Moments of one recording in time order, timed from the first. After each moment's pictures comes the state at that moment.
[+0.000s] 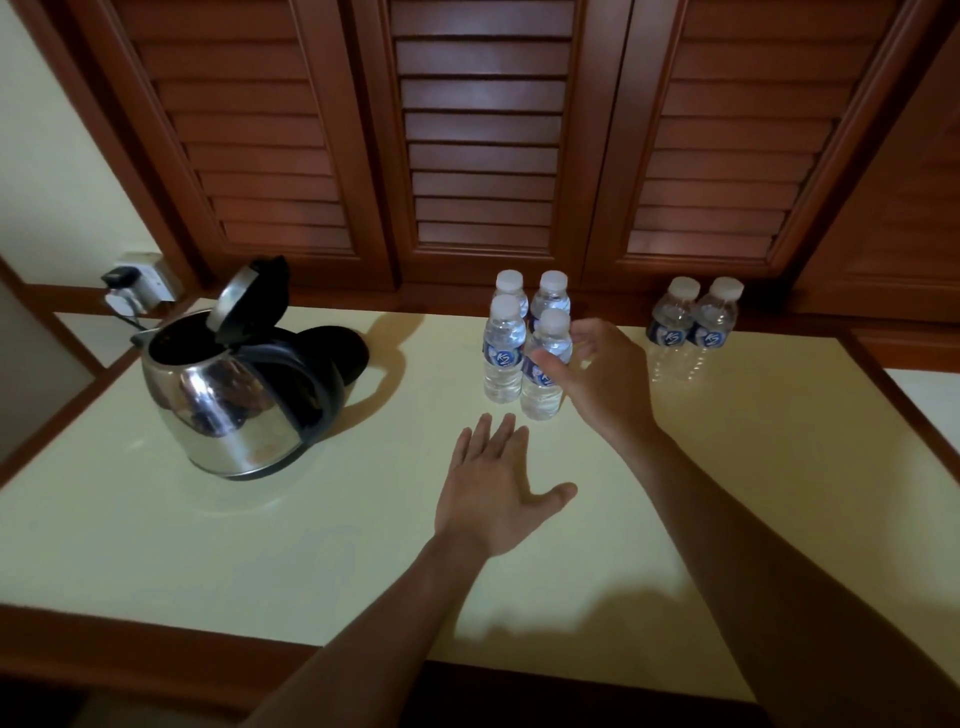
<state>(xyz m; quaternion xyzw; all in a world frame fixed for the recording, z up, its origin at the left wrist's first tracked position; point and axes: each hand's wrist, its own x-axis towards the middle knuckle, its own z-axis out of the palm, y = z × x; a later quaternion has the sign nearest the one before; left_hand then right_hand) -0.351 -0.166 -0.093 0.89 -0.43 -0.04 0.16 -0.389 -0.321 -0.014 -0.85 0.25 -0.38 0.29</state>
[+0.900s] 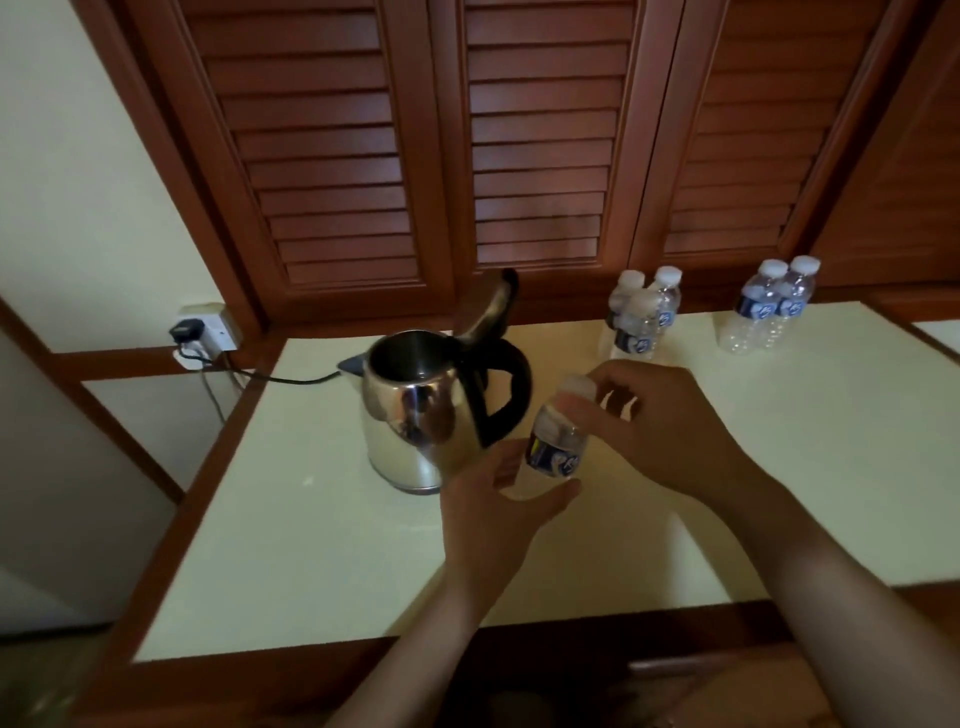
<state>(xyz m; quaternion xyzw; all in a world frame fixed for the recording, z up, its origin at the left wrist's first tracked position) -0.253 0.053 -0.050 0.72 -0.33 -0.12 0.59 -0.360 -0.091 0.036 -0.88 0.19 -0.32 0.30</state>
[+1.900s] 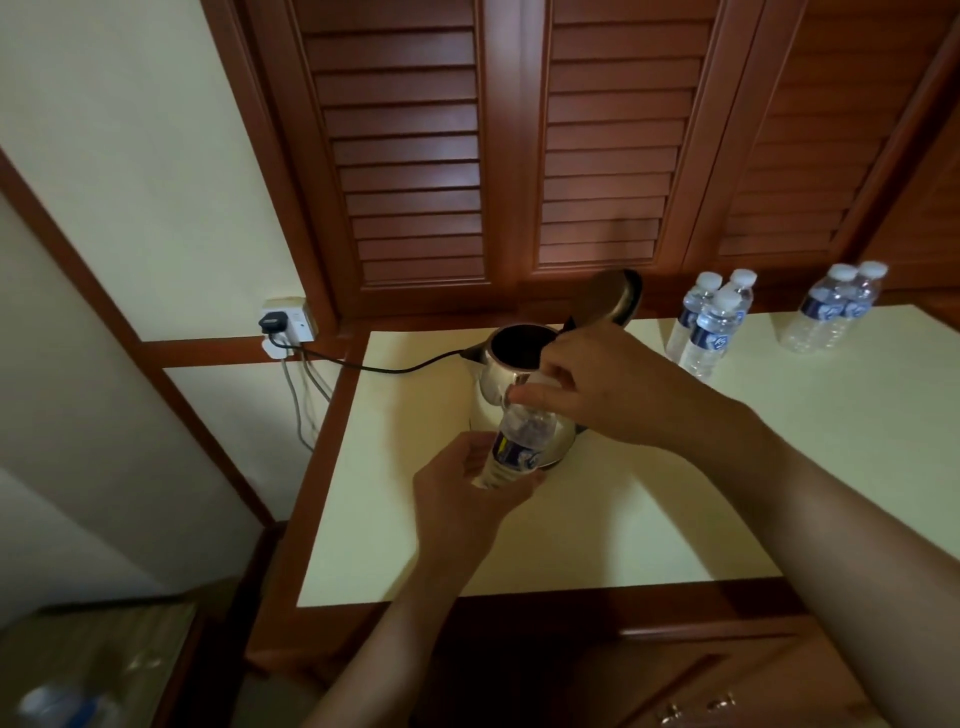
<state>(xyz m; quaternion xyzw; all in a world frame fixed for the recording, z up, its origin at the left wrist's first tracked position) -0.167 0.169 -0.029 0.73 -0.32 -0.07 0.60 -0.252 0.009 0.099 -0.98 0.09 -0.13 0.11</state>
